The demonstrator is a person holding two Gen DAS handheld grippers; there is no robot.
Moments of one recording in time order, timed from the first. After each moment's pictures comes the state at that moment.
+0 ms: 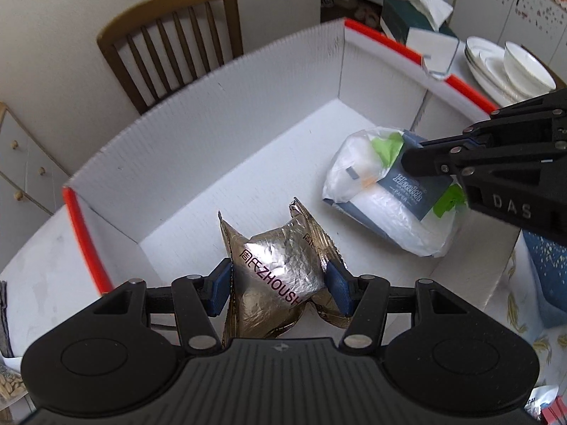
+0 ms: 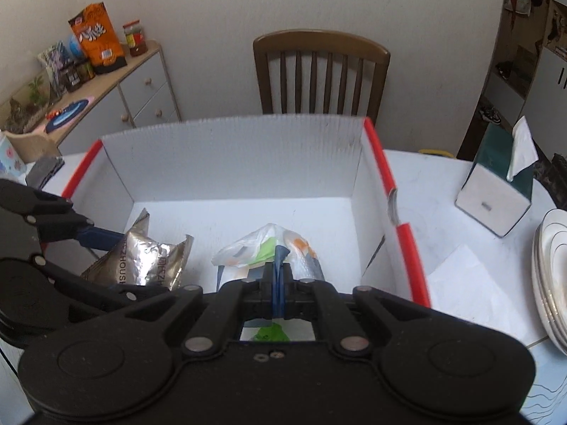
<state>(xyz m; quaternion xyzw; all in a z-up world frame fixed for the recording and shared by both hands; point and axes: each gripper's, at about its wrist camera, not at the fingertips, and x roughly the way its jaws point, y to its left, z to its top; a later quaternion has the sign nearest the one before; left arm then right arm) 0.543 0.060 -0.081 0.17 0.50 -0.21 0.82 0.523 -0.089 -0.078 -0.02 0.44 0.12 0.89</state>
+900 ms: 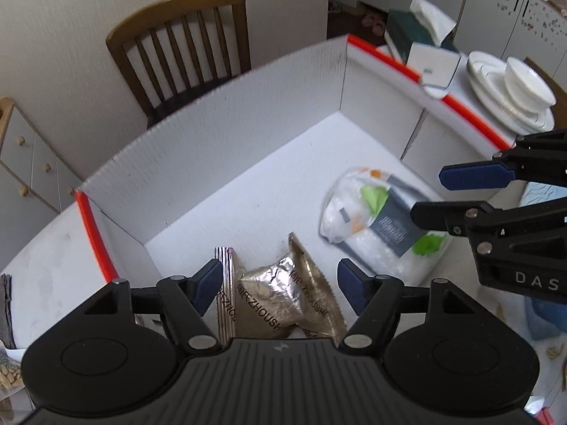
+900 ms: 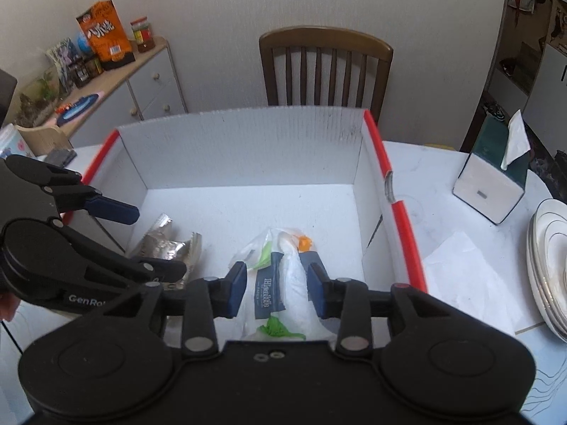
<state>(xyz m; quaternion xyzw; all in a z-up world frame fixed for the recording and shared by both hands) 0.531 0.060 -0.058 0.15 0.49 -0.20 0.84 0.501 -0.096 -0.063 -0.01 0.44 0.13 0.89</state>
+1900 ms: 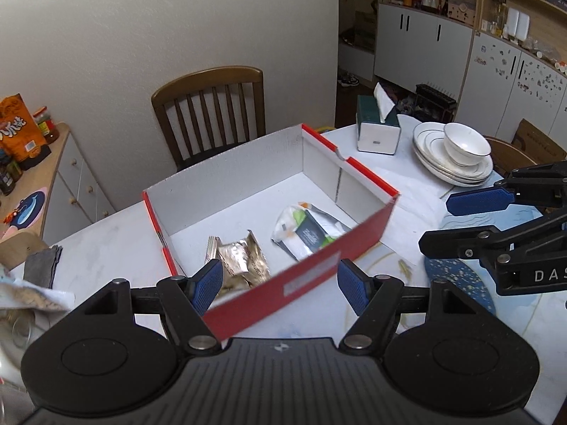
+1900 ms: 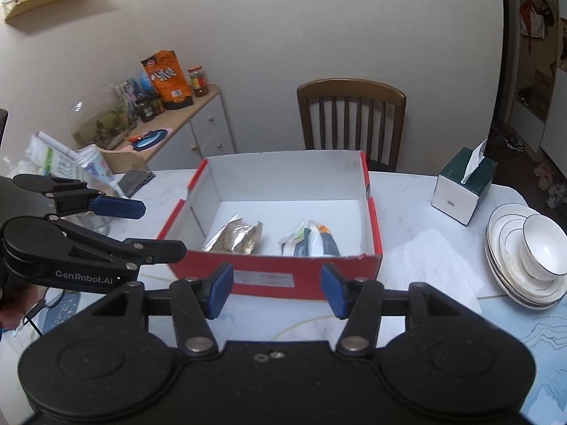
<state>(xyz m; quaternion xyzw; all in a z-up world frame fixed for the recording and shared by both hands) 0.368 0.049 0.048 0.11 0.39 -0.16 0.90 0.371 -0.149 0.026 0.01 0.37 0.20 0.91</state>
